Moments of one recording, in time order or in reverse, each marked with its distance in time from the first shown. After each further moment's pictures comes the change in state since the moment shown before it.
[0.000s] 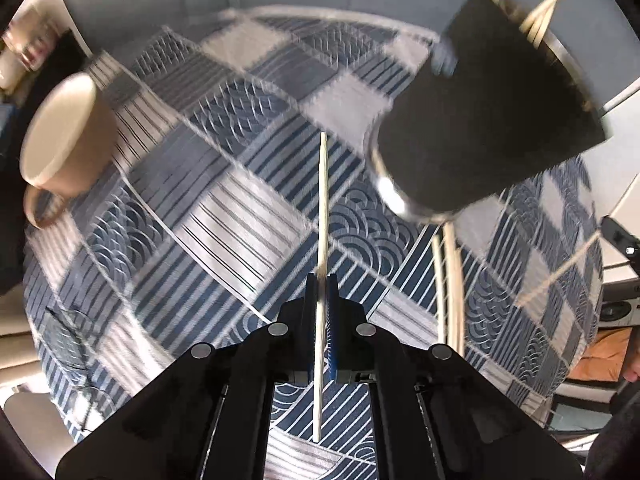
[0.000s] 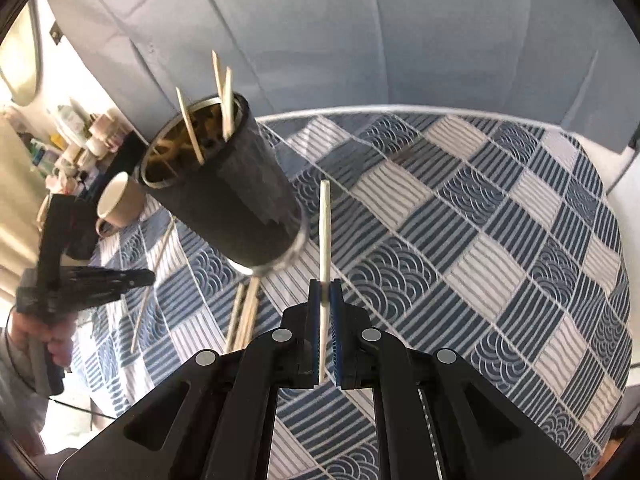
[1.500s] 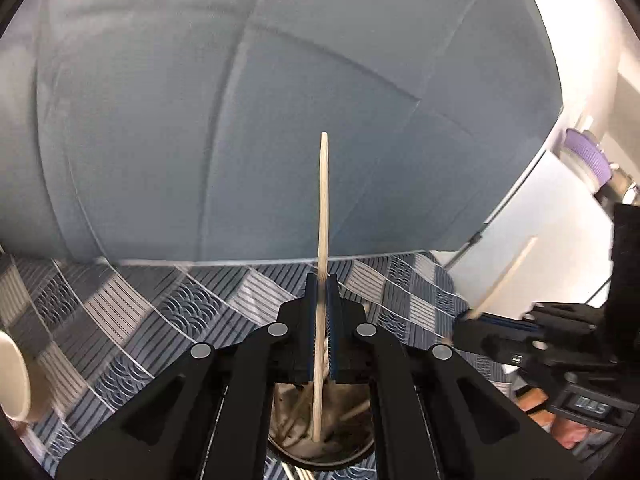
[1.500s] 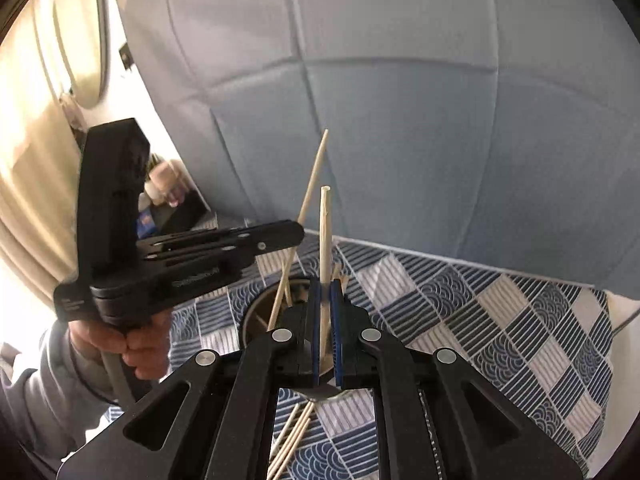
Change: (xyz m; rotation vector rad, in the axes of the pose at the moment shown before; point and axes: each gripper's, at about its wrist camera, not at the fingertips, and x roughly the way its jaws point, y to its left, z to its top) left arm -0.091 -0.063 0.130 0.109 -0.516 -0.425; right arm -0.035 0.072 0.123 -0.211 -0.175 0.100
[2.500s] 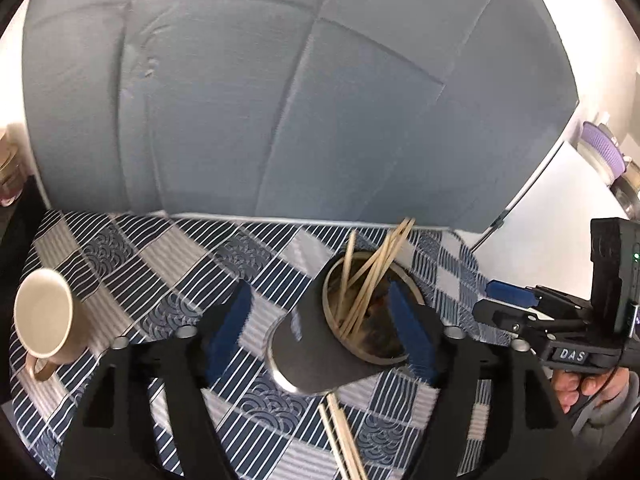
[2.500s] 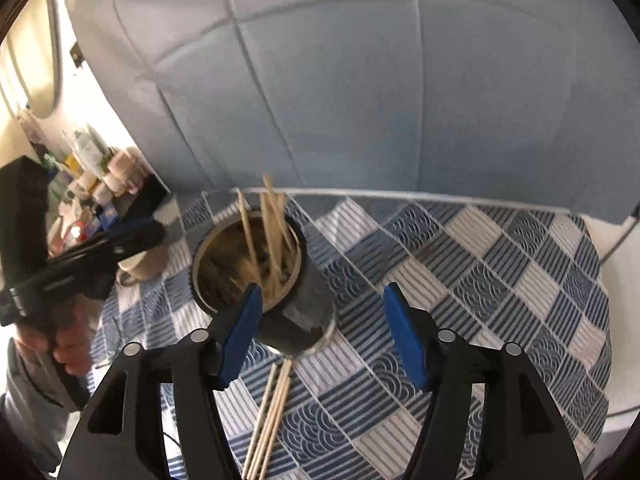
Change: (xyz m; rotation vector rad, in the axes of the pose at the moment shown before) left arm -0.059 0.019 -0.053 -0.018 0.024 0.143; right arm -0.004 -0.023 -0.057 0.148 0.085 -0.118
